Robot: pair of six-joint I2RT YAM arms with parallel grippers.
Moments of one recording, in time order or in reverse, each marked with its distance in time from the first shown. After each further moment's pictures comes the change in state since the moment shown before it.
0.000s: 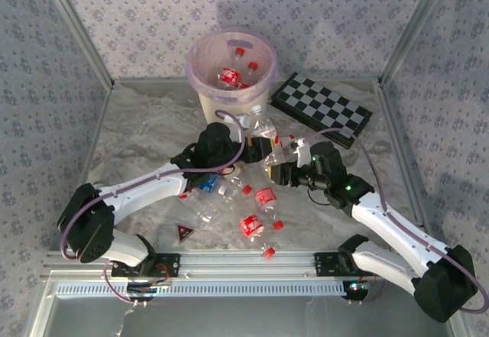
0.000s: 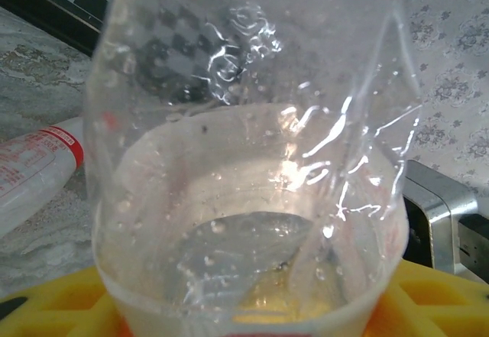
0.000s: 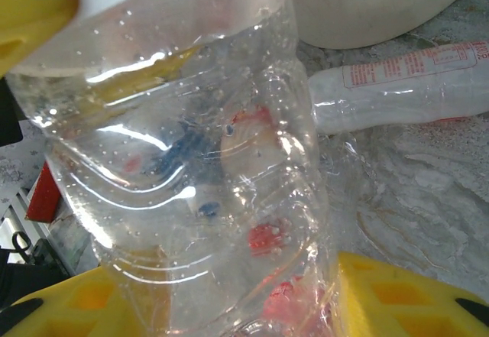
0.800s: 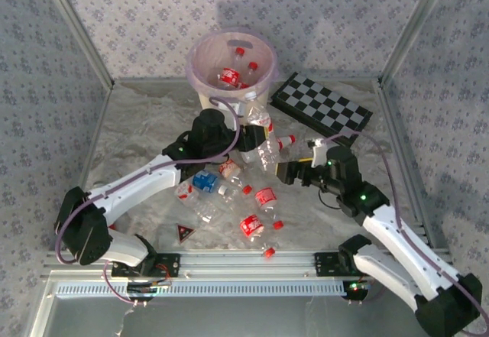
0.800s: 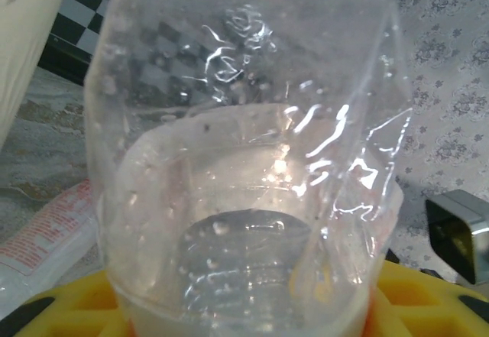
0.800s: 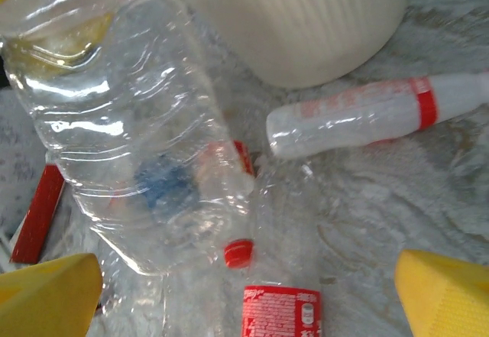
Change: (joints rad) left arm 0.055 -0.025 0.134 -0.172 -0.026 0.119; right arm -0.092 -0.187 -0.030 -0.067 0.074 0.025
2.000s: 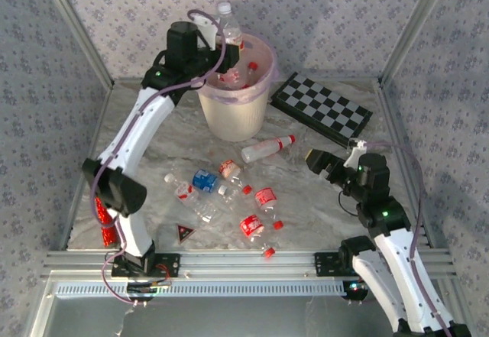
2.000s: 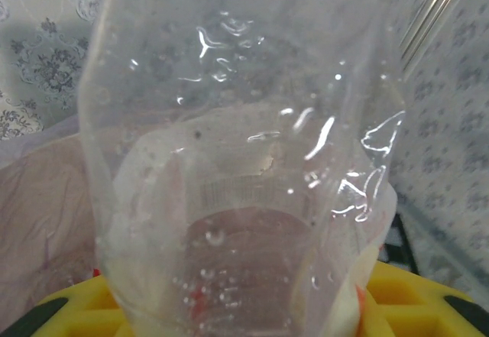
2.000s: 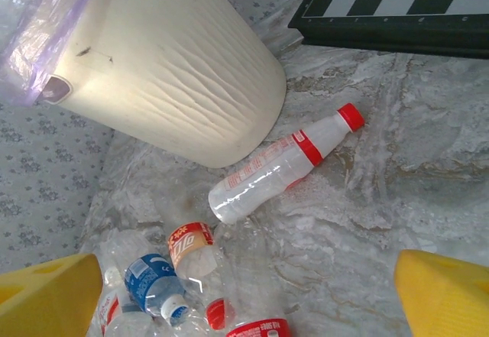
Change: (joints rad) left arm 0.325 0.451 0.990 -0.500 0.000 0.486; right arm -0.272 -0.189 0.008 -0.153 0.003 0.192
